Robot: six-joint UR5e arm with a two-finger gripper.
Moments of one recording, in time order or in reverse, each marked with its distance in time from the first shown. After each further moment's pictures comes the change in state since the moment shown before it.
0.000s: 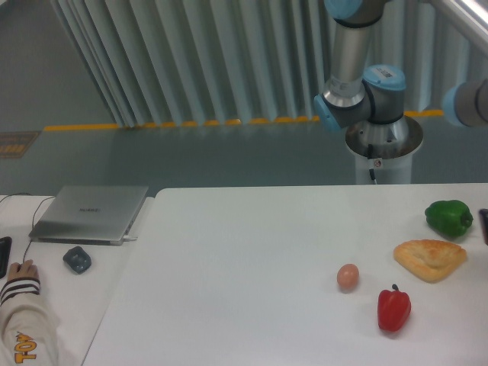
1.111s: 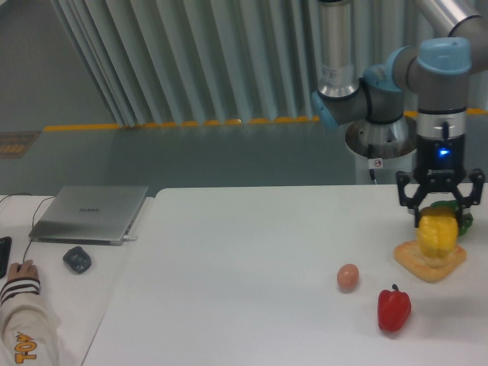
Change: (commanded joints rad) arm -0.164 0.172 -0.187 -0.276 0.115 -0.003
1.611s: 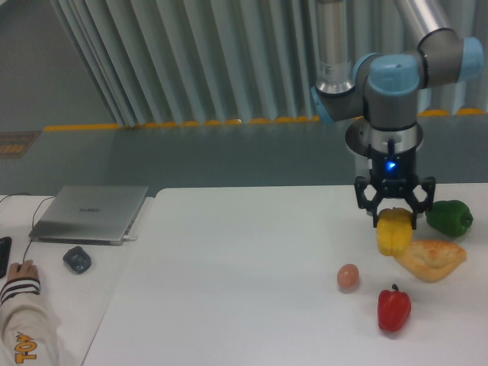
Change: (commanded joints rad) arm -0.146 -0.098 -0.034 -0.002 0.153 0.014
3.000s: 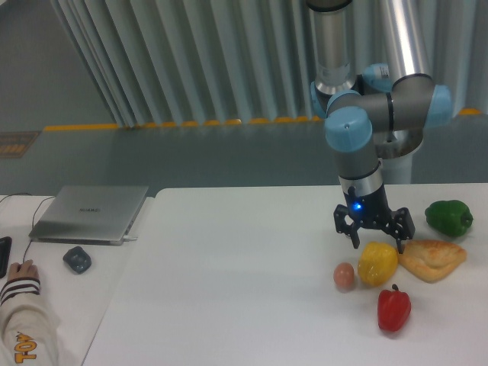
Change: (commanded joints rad) arm -0.037 -0.051 0.116 -0.009 0.083 0.121
